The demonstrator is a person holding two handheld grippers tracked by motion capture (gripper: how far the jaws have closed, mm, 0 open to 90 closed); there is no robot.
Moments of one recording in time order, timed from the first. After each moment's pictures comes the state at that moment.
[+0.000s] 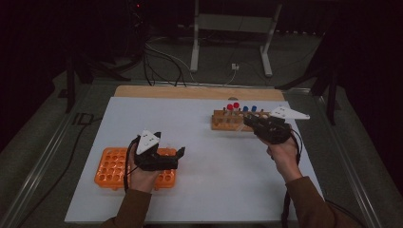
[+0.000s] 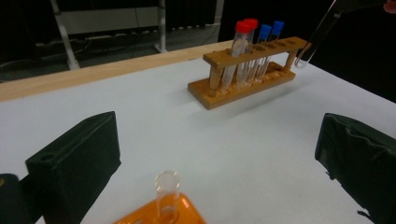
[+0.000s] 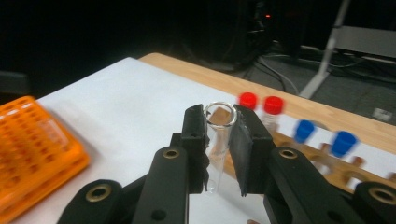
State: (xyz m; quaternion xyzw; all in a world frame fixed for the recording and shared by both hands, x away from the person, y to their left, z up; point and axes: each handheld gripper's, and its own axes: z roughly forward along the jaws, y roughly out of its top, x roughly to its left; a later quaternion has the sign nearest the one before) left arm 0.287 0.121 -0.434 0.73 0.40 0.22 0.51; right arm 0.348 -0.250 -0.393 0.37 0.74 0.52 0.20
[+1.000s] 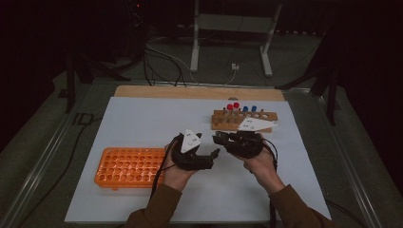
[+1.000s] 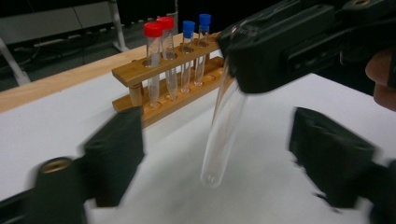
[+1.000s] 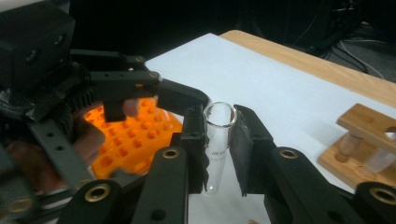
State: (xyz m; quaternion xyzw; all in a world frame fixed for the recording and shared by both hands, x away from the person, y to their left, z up) left arm 0.292 0.030 -0.430 0.78 0.32 0.19 0.50; right arm 0.319 -0.177 -0.399 0.30 0.79 0.52 0.10
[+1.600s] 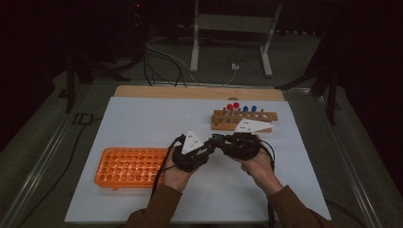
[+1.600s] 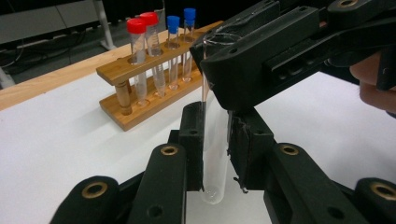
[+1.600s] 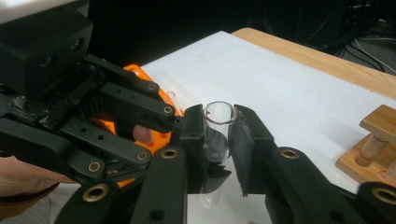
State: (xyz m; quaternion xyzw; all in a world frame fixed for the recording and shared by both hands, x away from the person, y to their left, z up) left arm 0.292 0.031 -0.431 0.79 0.31 0.17 0.50; right arm 0.316 -0.172 -0.400 0.29 0.79 0.53 0.09
